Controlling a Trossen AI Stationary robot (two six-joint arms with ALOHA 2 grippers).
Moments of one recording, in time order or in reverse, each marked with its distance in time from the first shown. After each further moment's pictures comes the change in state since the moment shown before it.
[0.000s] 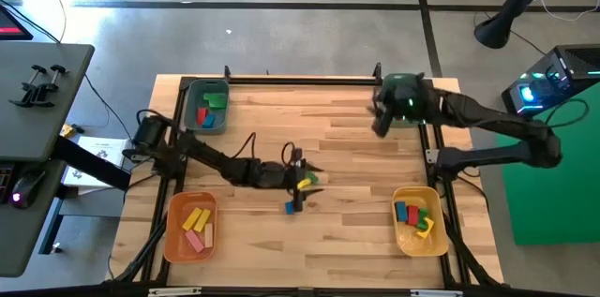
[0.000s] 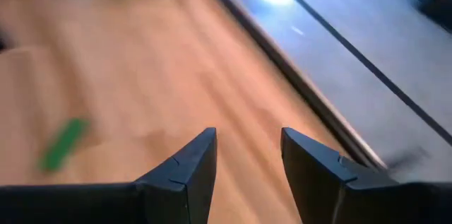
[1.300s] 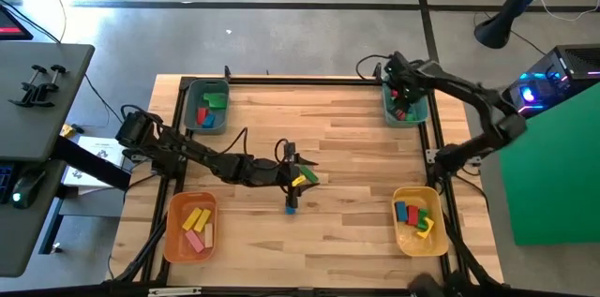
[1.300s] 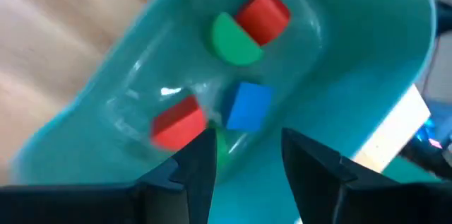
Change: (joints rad) left arm -0.012 -0.136 0.000 -0.156 -0.080 0.054; right arm -0.621 0.459 0.023 -0.324 0.052 -0.216
